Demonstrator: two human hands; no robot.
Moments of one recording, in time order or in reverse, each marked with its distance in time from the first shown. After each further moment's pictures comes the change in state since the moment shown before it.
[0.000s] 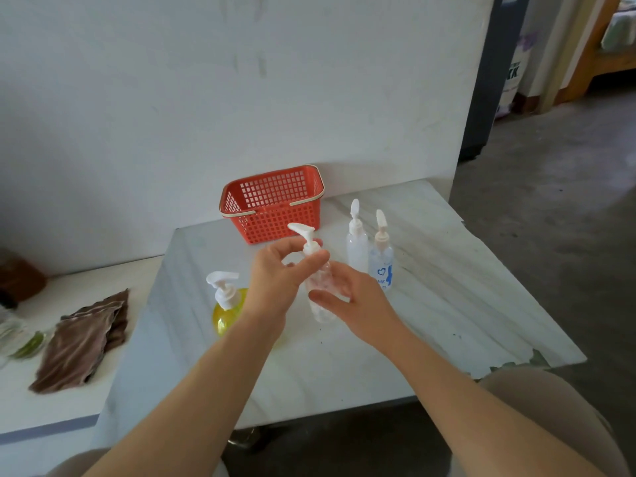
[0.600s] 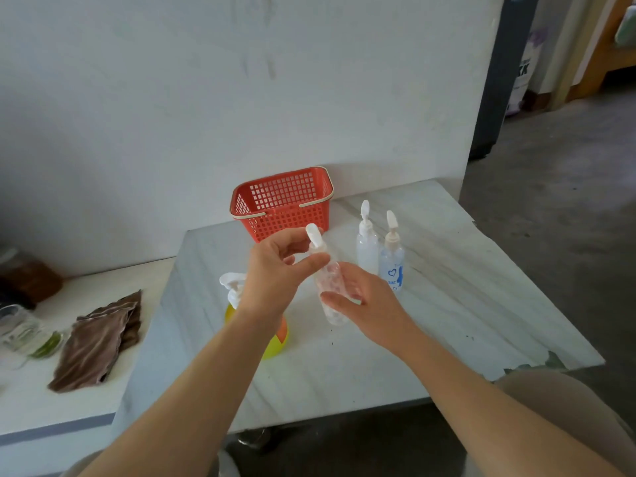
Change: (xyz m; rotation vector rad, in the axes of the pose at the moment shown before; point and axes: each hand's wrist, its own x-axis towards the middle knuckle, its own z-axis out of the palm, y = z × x) left_hand 0.000 0.011 -0.016 0.066 0.020 0.110; right_hand -0.001 0.000 0.000 0.007 -0.032 -0.010
